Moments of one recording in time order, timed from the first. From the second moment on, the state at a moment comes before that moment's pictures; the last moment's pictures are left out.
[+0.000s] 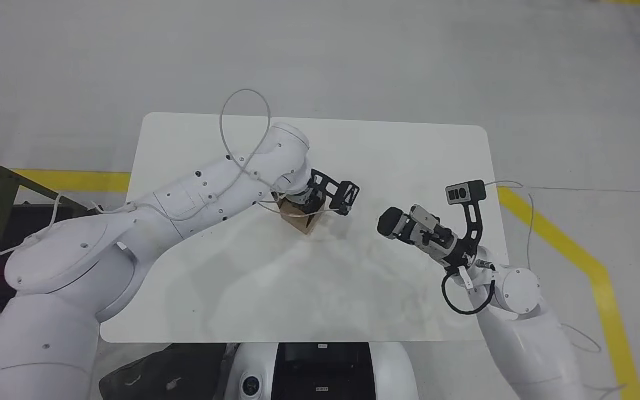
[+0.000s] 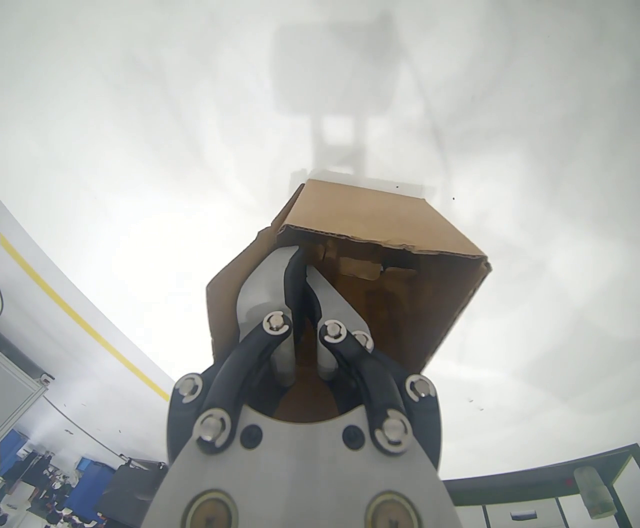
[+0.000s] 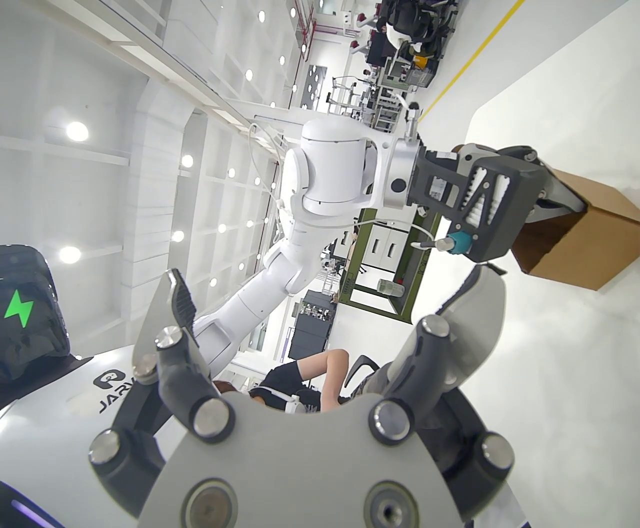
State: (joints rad) left arm 0.26 -1.14 -0.17 -1.28 1.09 -1.01 -0.81; right arm -1.48 -1.16 1.34 -1.73 0.53 -0.42 0.86
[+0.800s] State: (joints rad) left arm 0.23 -1.10 -0.17 -1.38 0.96 -0.98 -0.84; right arm -1.47 -1.16 1.33 -1.72 0.53 -0.40 0.84
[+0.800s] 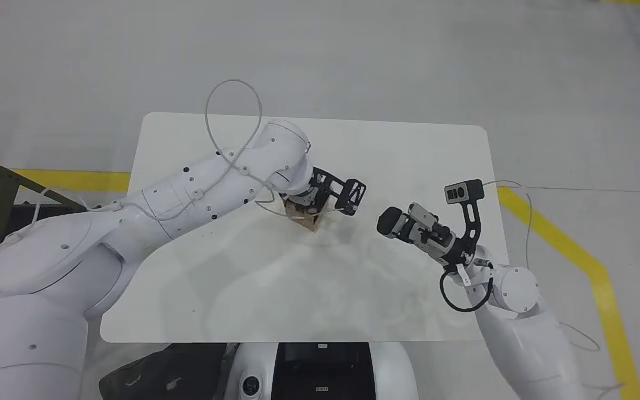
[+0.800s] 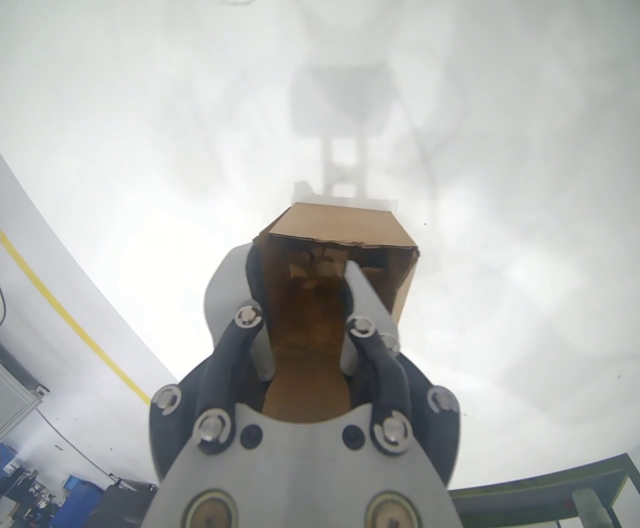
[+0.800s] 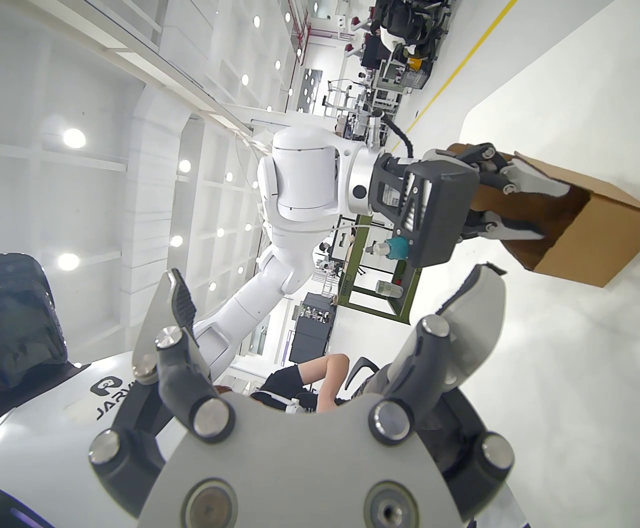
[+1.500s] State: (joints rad) left arm 0.27 -1.09 -0.20 -1.39 1.01 -0.96 -0.81; right arm -1.47 -1.16 1.33 -1.72 0.53 -0.40 0.84
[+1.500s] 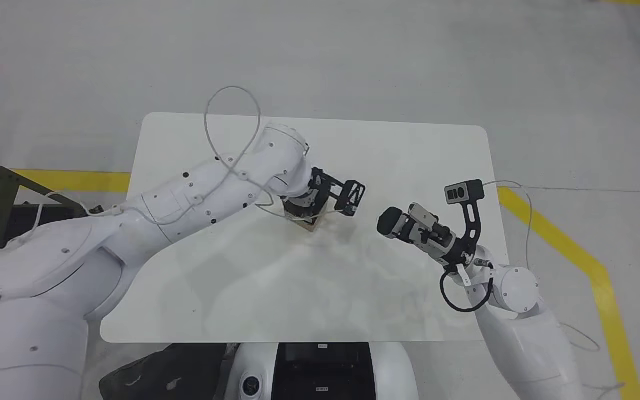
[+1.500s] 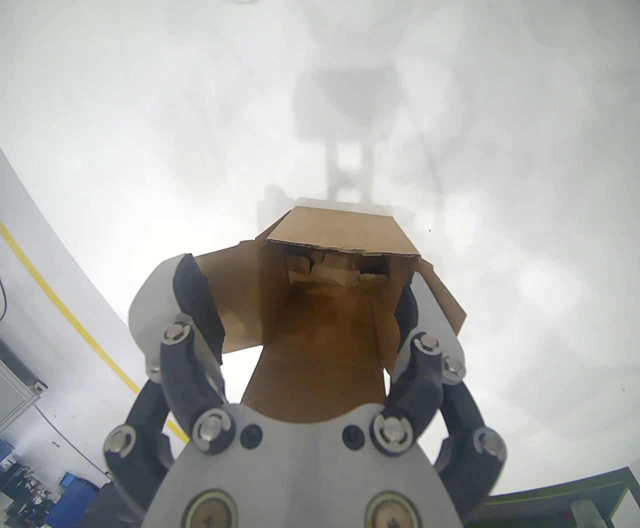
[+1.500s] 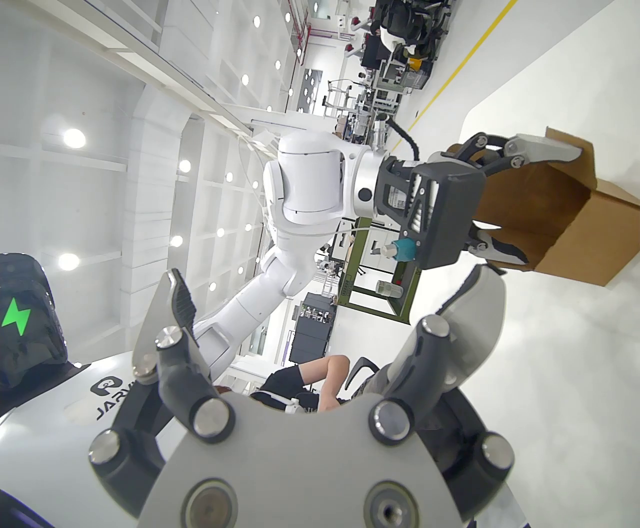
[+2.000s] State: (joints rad) left arm 0.30 -1.03 -0.23 -1.47 1.00 -0.96 -0.86; right arm -1.47 -1.16 1.33 -1.72 0.53 -0.40 0.84
